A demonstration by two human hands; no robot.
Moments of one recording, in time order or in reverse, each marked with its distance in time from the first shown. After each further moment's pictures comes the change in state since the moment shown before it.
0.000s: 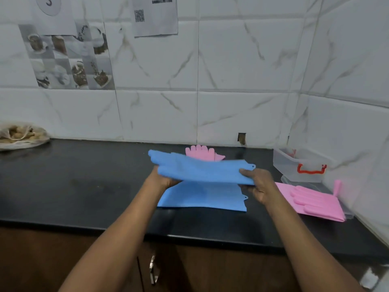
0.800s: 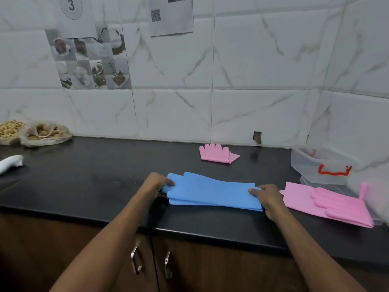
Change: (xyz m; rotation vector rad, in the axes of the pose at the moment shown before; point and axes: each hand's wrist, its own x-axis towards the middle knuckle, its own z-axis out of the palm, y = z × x) left_hand 0.025 0.026 -0.082 1.115 0.347 0.295; right_hand 0.024 0.062 -0.009 -0.573 0.101 -0.095
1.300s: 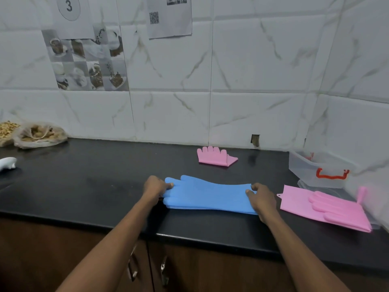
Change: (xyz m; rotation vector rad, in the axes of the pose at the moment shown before) left_hand 0.015 -0.014 0.013 0.225 0.213 0.118; right_hand -0.010 -0.011 0.013 -0.387 0.141 -0.140
